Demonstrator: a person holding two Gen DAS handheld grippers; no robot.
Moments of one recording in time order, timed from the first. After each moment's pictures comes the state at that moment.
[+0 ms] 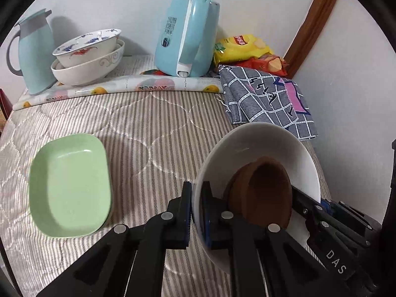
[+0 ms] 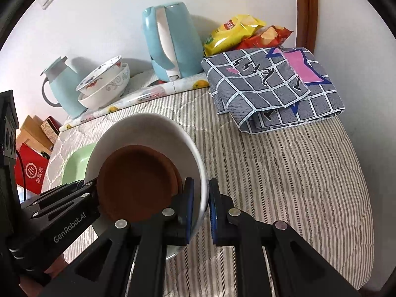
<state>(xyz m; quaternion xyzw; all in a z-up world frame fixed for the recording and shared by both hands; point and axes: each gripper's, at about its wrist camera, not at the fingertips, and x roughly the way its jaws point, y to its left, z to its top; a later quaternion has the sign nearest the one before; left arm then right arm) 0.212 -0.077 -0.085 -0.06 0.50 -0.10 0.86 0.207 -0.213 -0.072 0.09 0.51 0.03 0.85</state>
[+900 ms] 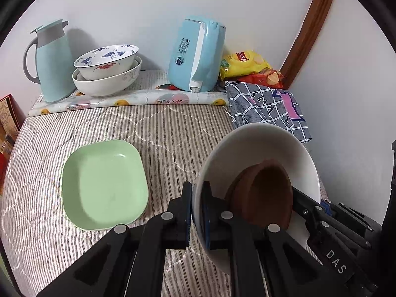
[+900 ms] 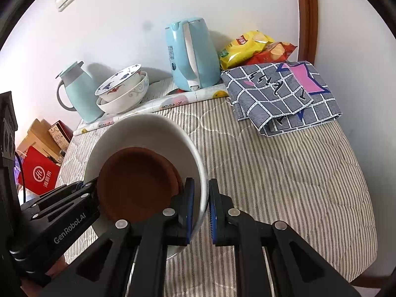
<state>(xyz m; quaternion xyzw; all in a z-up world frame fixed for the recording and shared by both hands) 0.185 -0.034 -0.051 -0.06 0.47 -0.10 0.87 0.178 -0.170 -0.035 0.09 0.49 0.03 0.87</state>
